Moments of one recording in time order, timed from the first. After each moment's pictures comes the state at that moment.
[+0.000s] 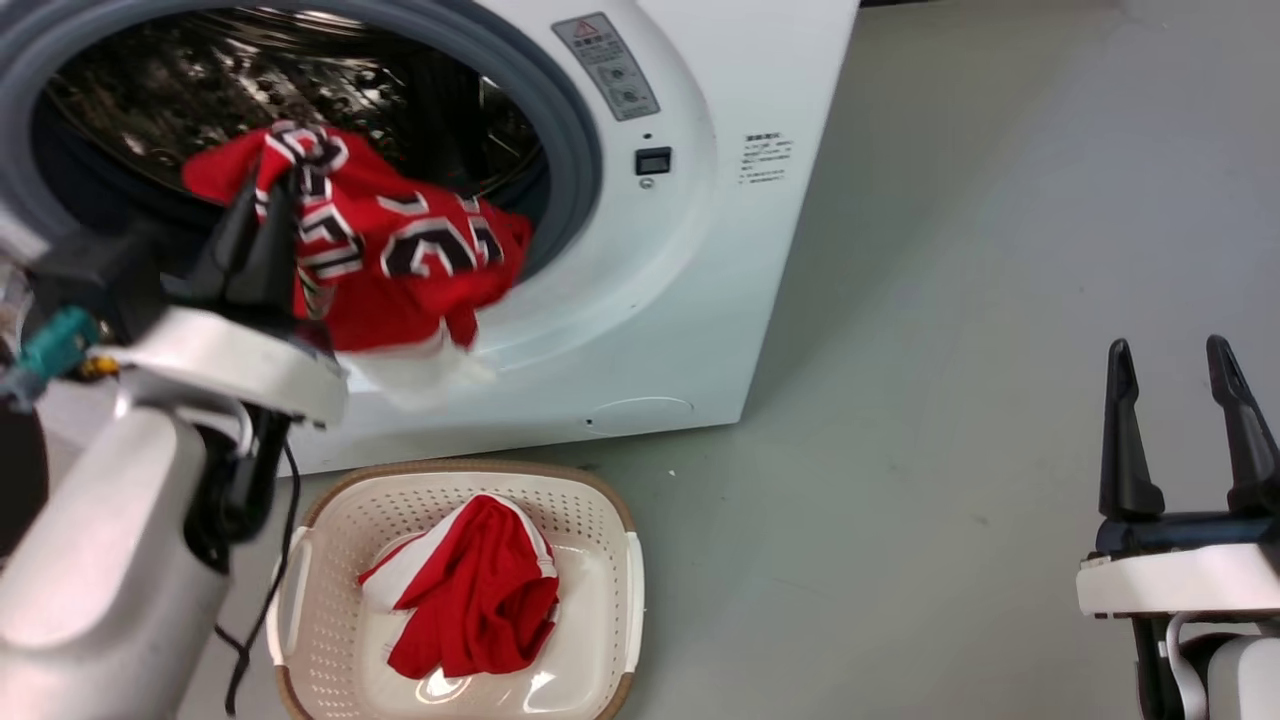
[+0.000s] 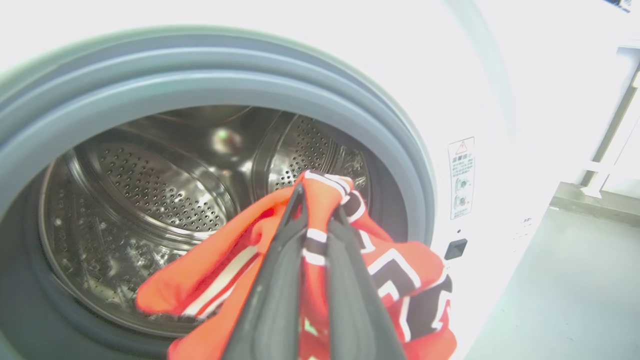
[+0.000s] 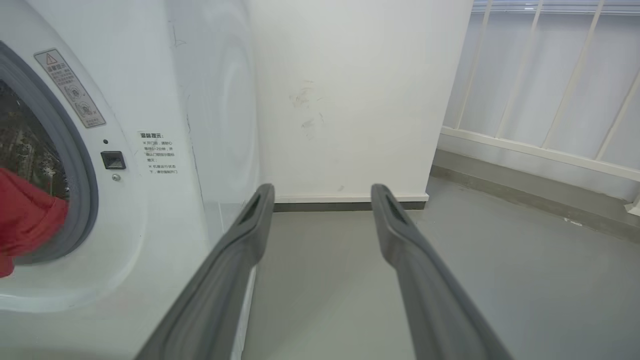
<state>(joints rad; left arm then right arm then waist) -0.61 0.55 -0.42 0.24 -0.70 0.02 -0.26 -0.10 -0.05 -0.15 -0.02 0.02 0.13 -0.26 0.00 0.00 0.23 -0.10</state>
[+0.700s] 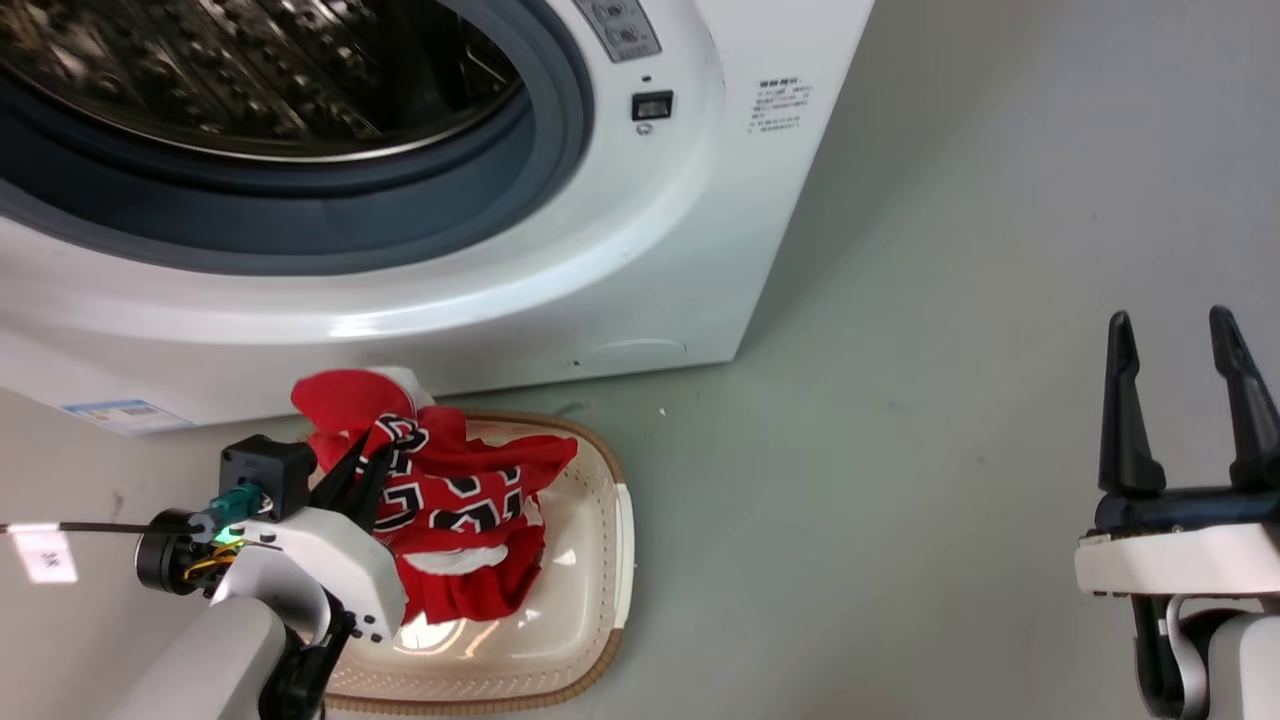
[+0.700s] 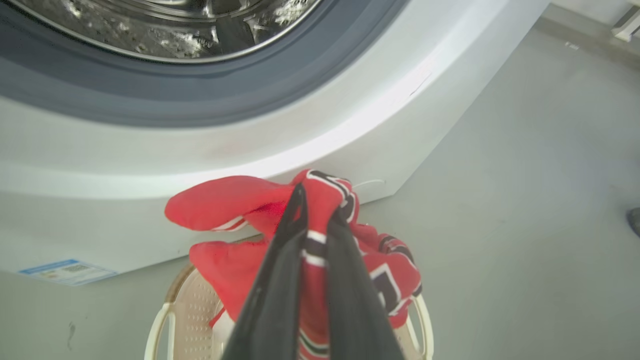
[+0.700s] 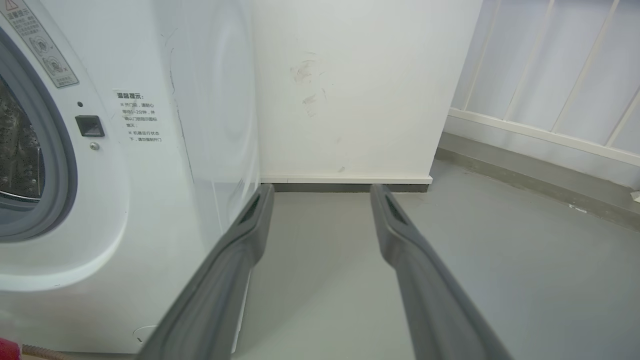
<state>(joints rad) -0.35 0.54 -0.56 0.30 -0.69 0.07 -0.13 -0.13 -0.05 -0.14 -0.04 0.02 0.13 -0.26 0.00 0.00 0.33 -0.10</state>
